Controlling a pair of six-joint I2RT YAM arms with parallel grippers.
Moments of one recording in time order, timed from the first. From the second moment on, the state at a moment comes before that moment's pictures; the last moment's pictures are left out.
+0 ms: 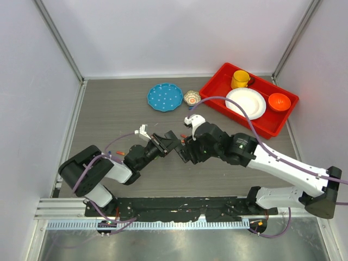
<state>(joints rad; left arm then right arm) -0.76 1.56 0.26 1.32 0.02 -1.30 1.04 1.18 1.14 -0.78 0.15 0.37</state>
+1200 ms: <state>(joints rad) -0.52 0.88 0.25 0.75 0.38 -1.21 0.39 1.53 0.84 -0.52 0.16 0.42</state>
